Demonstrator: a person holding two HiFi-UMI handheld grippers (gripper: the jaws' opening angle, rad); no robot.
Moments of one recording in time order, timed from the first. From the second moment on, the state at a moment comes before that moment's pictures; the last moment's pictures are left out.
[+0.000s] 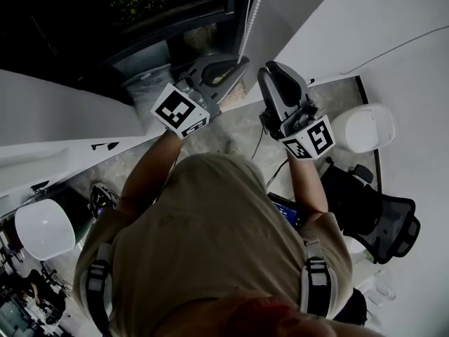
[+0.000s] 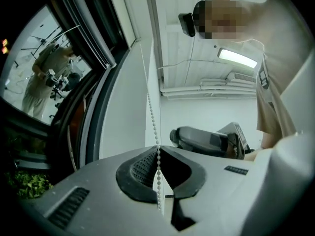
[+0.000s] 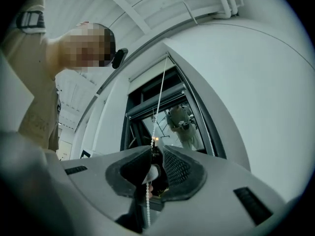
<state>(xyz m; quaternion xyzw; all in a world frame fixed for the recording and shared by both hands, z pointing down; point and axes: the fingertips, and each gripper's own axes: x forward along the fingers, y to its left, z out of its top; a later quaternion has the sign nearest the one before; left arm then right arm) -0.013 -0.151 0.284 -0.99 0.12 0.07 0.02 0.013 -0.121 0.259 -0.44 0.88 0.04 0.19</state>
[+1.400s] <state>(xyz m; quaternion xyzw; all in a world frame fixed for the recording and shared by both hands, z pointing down) 0.034 -0.155 0.319 -0.97 0.23 0.08 -0.05 0.035 -0.143 0.364 -0.32 0.94 -0.06 0.07</state>
